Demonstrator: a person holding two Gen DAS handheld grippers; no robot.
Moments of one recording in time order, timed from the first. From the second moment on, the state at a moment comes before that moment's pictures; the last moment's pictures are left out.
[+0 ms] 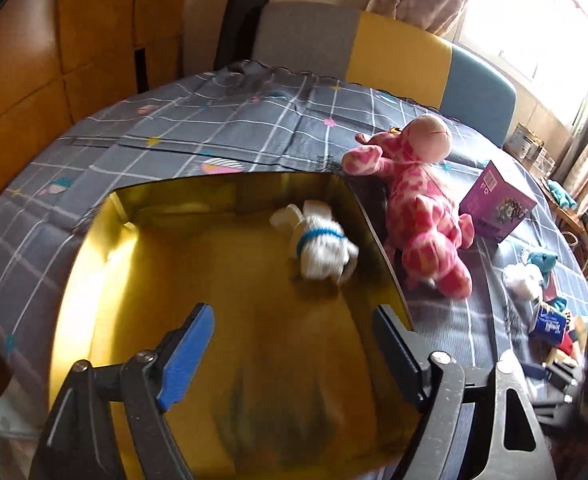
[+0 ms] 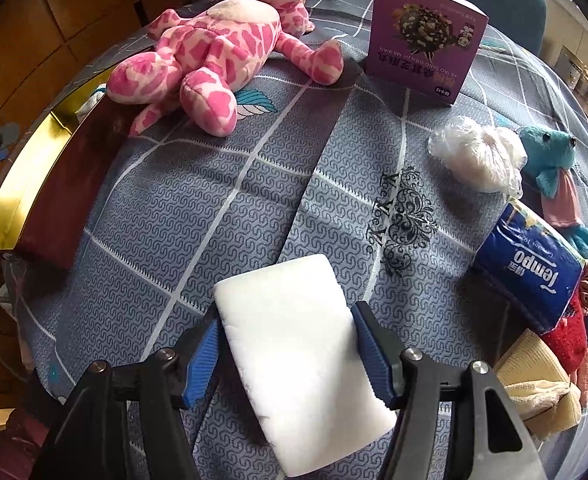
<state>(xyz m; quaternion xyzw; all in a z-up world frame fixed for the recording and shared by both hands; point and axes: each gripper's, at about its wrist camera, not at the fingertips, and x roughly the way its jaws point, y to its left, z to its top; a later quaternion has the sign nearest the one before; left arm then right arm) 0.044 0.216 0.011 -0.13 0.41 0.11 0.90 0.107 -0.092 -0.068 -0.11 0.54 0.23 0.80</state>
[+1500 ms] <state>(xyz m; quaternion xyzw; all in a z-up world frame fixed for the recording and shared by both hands) -0.054 0.278 0.027 -0.16 0.33 0.23 0.90 0.098 0.120 -0.011 -0.04 0.50 0.30 0.81</state>
